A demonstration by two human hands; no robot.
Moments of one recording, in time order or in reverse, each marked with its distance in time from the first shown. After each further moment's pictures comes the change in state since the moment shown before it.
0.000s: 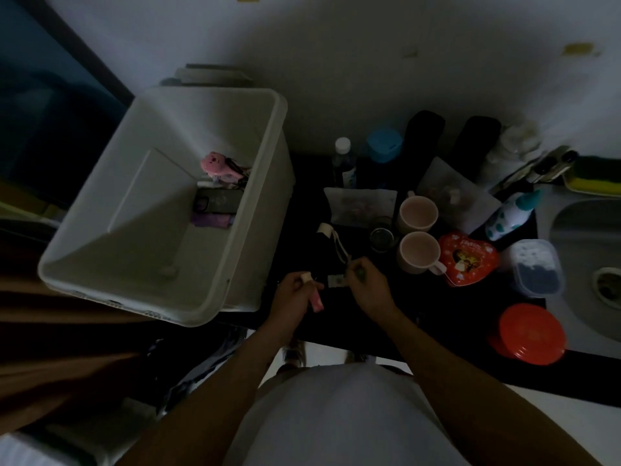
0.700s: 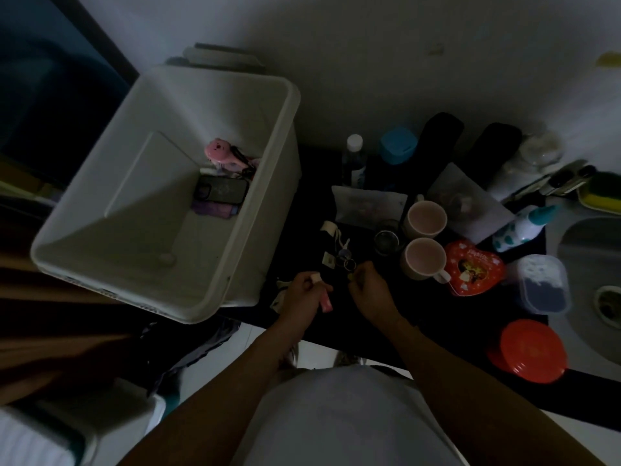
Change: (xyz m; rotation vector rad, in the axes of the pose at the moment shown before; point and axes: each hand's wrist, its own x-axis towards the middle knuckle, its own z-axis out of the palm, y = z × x) left_hand 0.014 -0.009 0.019 -0.014 0.013 -0.014; right_hand 0.017 0.021 -0.002 -0.244 -0.091 -0.036
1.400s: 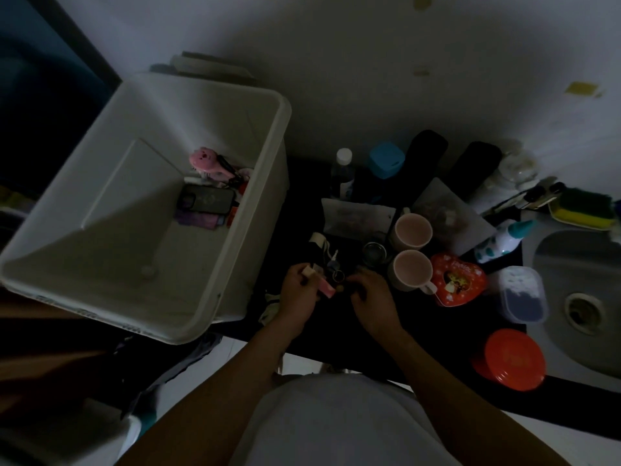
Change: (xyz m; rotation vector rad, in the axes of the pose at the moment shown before) left_hand 0.029 0.018 0.015 -0.043 0.037 0.077; right_hand -0.012 -0.011 -0.025 -0.186 0.176 -0.185
